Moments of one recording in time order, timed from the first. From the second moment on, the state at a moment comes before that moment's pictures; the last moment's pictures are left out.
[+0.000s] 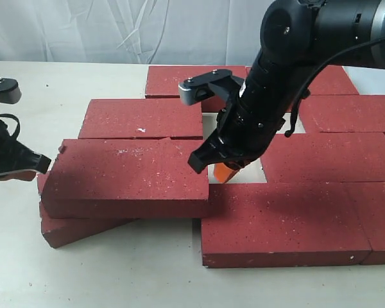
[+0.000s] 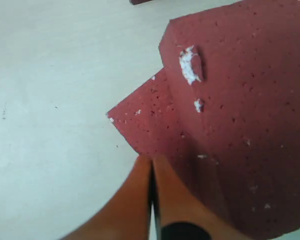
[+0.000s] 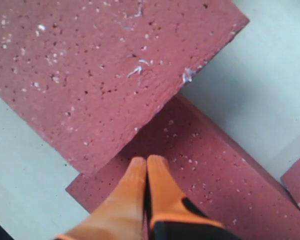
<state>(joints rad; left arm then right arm) -0.10 1.39 -0.73 -0.33 0.65 0.38 0.58 1.78 -1.27 0.30 1.01 -0.30</state>
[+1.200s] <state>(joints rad) -0.03 1.64 -1.04 -0.29 0.53 0.20 0.37 1.78 -1.35 0.44 0.64 -0.25</state>
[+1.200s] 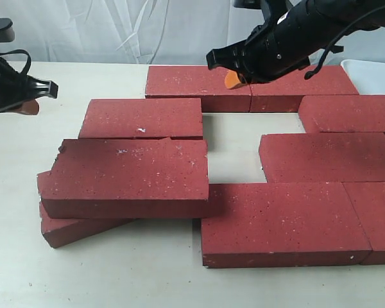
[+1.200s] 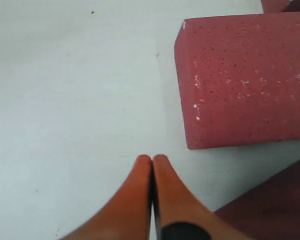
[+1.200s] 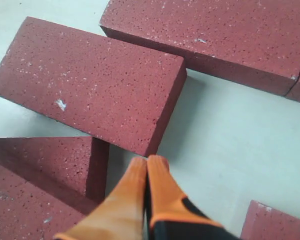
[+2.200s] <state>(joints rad) -0.02 1.83 -1.08 -0.33 0.38 0.20 0.37 1.78 -1.35 0.44 0.63 -0.25</state>
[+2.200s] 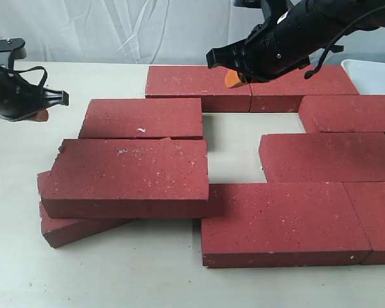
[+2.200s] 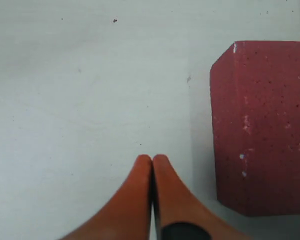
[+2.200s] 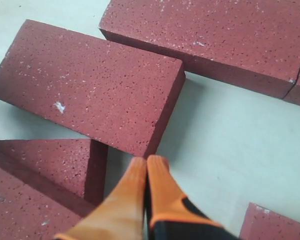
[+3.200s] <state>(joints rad) -0.02 2.08 -1.24 -0.67 0.60 0.38 0.37 1.78 -1.35 0.44 0.63 -0.25</state>
